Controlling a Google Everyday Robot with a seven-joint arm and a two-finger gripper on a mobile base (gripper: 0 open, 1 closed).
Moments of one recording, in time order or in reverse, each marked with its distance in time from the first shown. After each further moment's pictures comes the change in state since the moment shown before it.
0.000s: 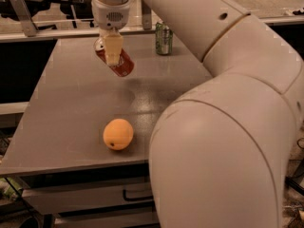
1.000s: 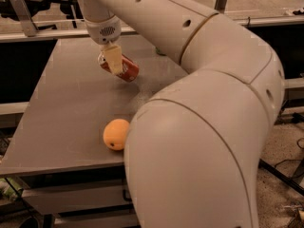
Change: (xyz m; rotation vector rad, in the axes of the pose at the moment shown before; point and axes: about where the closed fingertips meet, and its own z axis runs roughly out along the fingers) arm 0.008 0.002 0.037 -0.055 0.222 -0.114
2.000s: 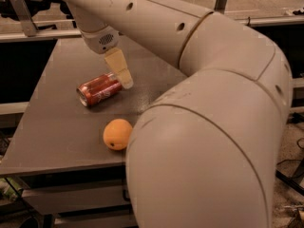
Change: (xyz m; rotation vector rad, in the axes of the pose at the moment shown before) arm -0.008 0.021 0.009 -0.045 0.088 -0.160
